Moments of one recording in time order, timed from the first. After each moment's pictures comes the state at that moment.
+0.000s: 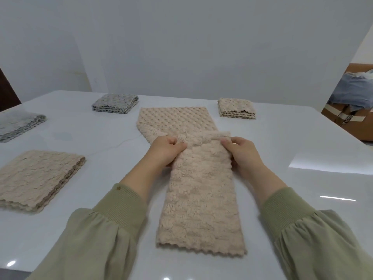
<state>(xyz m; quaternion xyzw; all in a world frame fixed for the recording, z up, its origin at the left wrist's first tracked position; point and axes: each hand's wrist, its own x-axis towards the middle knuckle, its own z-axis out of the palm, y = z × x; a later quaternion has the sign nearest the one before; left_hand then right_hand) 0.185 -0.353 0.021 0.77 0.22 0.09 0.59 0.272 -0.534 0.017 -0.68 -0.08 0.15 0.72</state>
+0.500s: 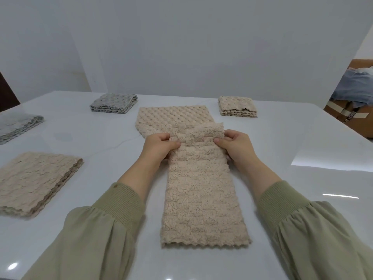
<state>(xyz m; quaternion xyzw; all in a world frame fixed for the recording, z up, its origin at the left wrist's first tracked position) 0.195 -0.340 0.014 0.68 0.25 0.17 0.67 0.281 -0.520 0.017 -0.66 -0.14 0.15 0.72</state>
